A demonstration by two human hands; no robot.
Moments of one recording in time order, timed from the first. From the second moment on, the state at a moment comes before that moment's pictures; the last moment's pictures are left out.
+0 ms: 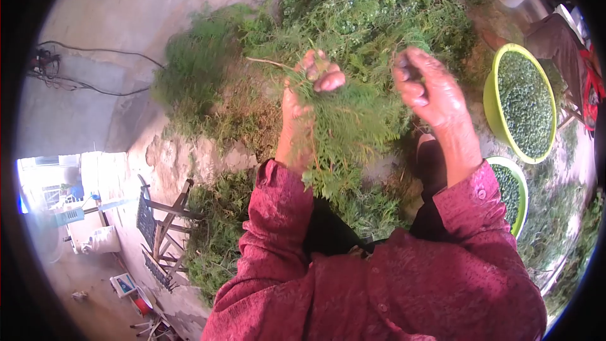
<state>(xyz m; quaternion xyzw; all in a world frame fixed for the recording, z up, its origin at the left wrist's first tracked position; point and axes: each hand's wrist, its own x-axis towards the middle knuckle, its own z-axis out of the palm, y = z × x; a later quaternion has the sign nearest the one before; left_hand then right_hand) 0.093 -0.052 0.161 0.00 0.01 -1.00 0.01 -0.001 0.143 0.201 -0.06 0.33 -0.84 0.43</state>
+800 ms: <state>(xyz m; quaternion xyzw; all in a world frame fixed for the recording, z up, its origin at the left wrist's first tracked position) 0.112 -0.054 0.189 0.27 -0.29 -0.89 0.23 0.084 0.264 0.252 -0.19 0.88 -0.42 0.06</state>
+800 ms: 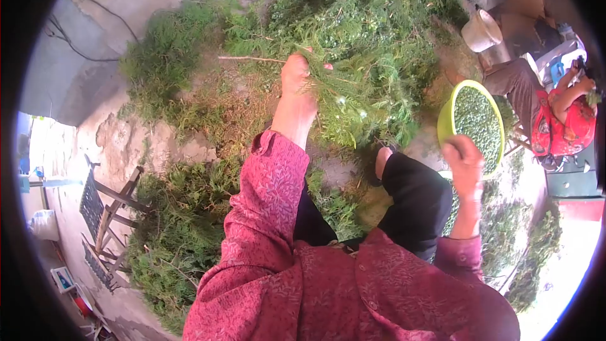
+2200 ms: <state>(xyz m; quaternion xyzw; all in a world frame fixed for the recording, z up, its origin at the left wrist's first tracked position) 0.118 -0.100 0.182 0.36 -0.17 -0.85 0.35 0.139 0.087 0.291 -0.29 0.80 -0.52 0.11</state>
